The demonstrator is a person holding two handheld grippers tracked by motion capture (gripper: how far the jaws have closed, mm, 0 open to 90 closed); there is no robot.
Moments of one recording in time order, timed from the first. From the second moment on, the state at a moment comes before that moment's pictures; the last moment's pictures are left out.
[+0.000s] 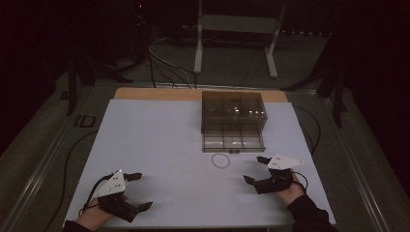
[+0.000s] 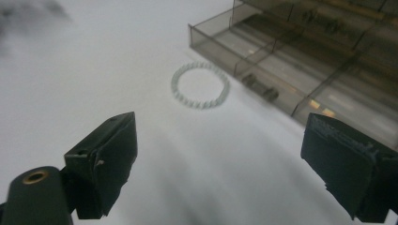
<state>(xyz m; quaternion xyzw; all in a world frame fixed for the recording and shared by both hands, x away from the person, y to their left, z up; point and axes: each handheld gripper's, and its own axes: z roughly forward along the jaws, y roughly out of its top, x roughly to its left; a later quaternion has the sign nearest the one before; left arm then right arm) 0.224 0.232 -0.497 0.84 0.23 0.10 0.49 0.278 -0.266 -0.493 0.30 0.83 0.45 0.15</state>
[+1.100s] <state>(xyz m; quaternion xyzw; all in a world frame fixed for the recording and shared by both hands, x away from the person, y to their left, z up) 0.224 0.232 -0.496 0.83 0.22 0.09 0.50 0.267 -0.276 -0.504 0.31 0.82 0.46 0.16</state>
